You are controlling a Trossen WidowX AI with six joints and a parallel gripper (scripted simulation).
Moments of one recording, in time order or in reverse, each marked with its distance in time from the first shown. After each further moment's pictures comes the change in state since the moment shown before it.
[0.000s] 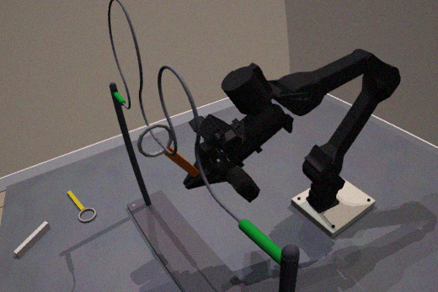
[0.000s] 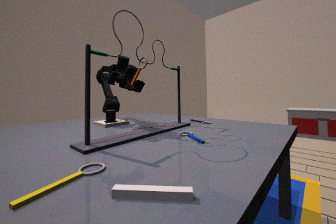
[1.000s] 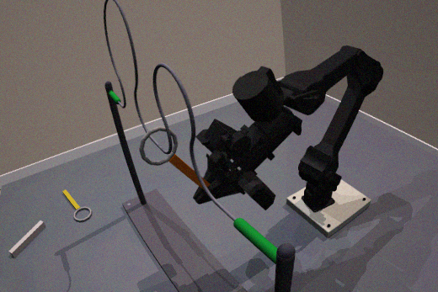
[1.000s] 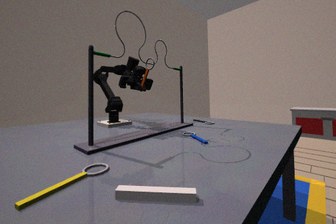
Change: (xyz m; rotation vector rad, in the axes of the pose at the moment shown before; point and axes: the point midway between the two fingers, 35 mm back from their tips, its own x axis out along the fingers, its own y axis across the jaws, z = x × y) arm -0.011 0.049 0.007 0.169 0.013 0.097
